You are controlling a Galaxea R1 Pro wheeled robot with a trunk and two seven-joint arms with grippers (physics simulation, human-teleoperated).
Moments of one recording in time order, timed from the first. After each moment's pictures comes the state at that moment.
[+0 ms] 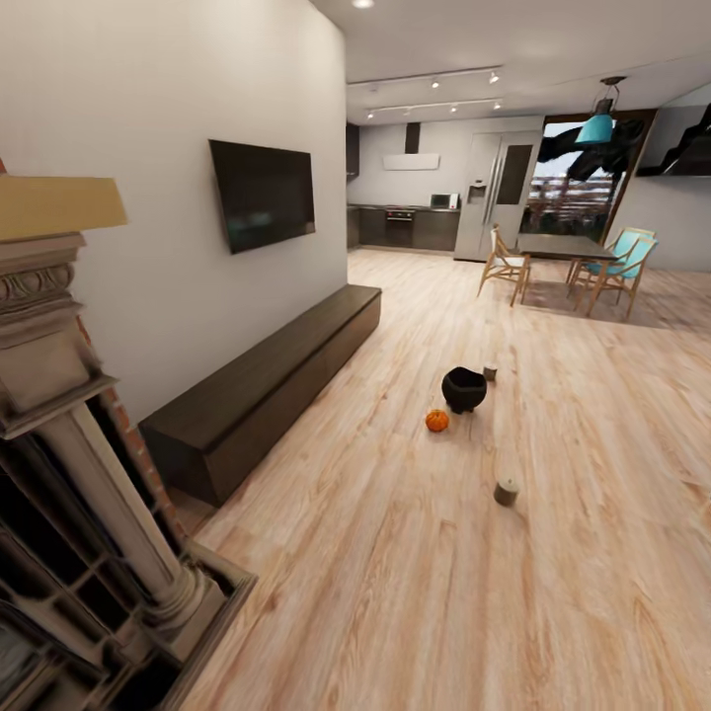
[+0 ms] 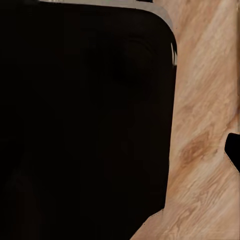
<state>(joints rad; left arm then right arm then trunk) 0.01 -0.01 0.00 -0.02 0.01 0.00 -0.01 -0.06 0.00 0.00 -0.02 0.00 -0.07 0.00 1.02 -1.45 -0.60</state>
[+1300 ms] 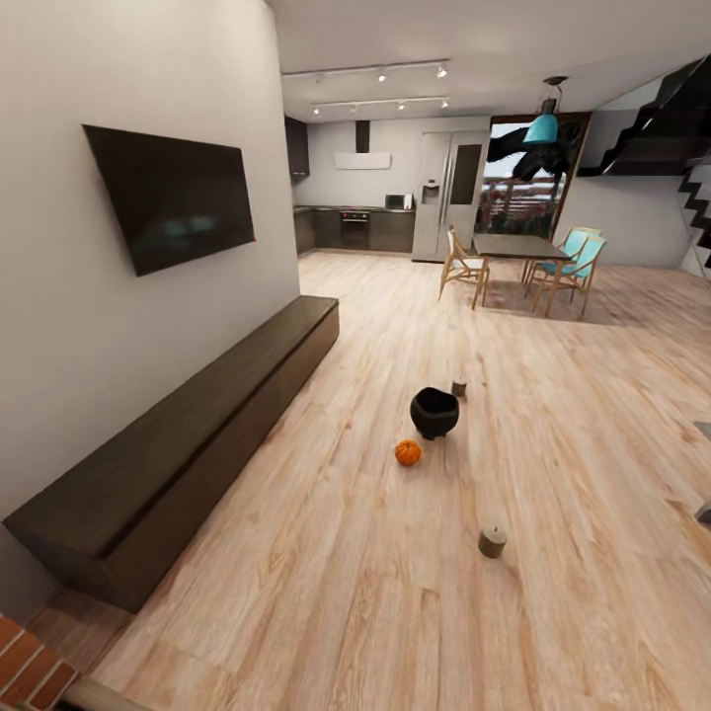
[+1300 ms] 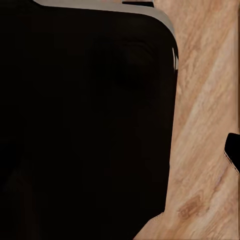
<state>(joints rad) 0.01 -0.01 0.00 -0.02 0.01 0.00 -0.01 -0.06 0.00 0.00 -0.02 0.00 -0.08 0.00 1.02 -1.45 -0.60</state>
